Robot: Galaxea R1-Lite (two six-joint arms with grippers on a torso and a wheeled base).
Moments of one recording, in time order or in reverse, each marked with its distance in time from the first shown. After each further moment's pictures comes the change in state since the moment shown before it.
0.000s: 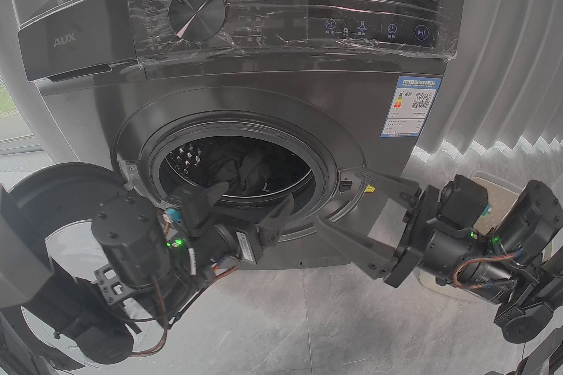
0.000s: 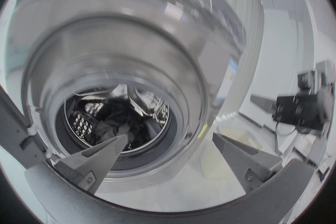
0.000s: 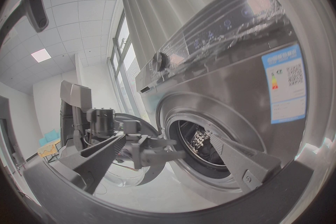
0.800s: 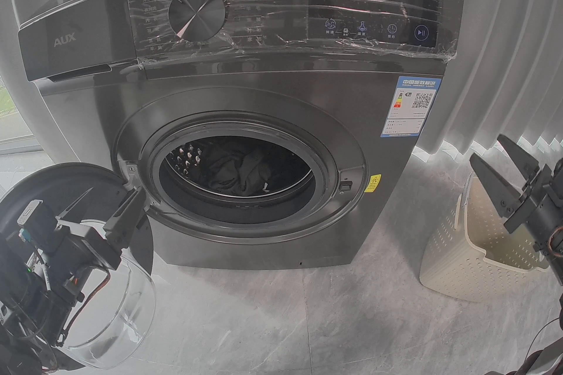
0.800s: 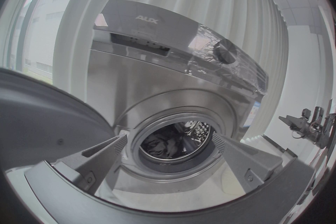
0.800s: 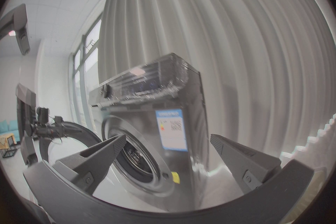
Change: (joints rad) left arm 0.222 -0.485 0.388 -0.019 0.066 -0.058; right arm -0.431 -0.391 0.219 0.076 -0.043 -0.047
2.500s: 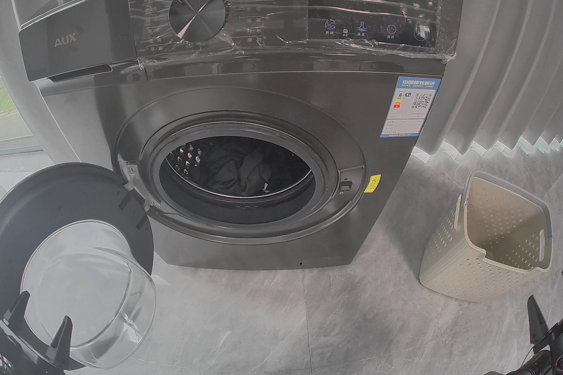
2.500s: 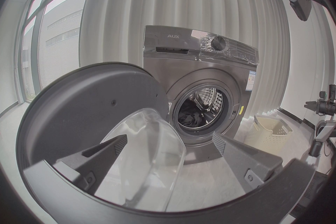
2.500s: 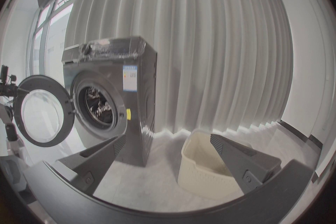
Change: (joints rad) left arm 0.447 -1.210 0.051 1.261 -0.311 0.150; right arm -0.305 -1.252 0.143 1.337 -0.150 -0.154
